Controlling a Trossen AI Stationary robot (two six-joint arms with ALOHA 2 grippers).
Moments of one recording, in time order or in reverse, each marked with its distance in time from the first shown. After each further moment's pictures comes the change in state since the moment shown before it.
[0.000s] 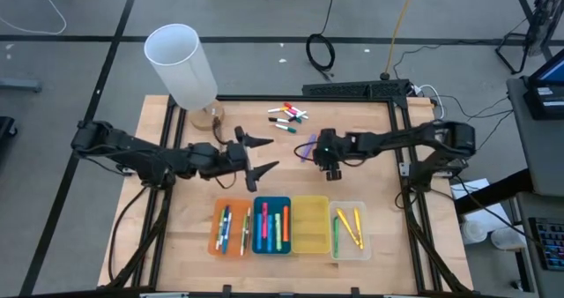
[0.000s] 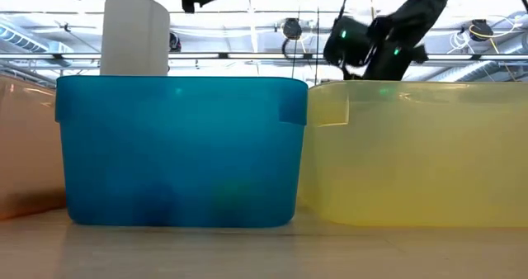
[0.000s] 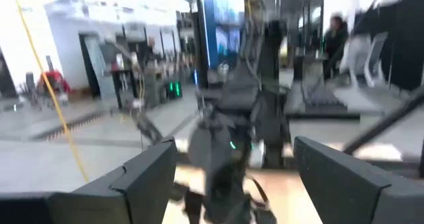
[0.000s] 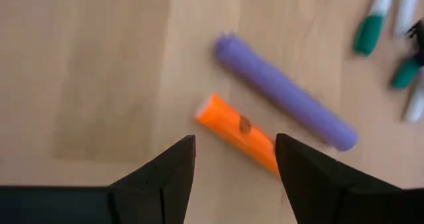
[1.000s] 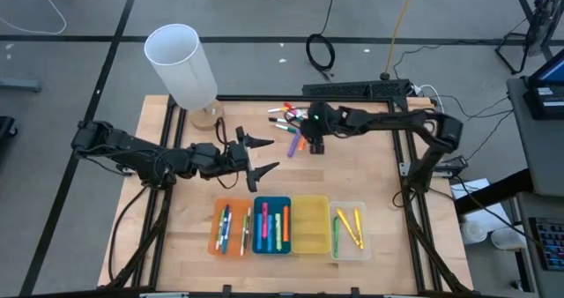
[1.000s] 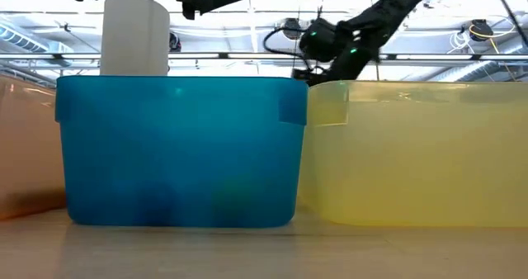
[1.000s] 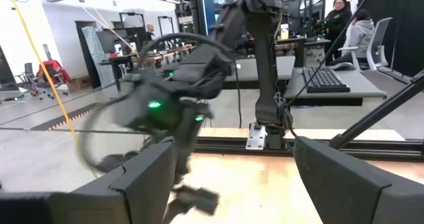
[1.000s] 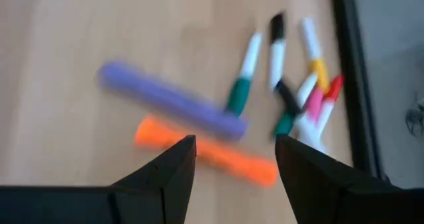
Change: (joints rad) left arm 0.004 0.002 -0.001 -0.046 0.002 -0.004; right arm -0.204 0.120 0.255 0.020 -0.085 -0.078
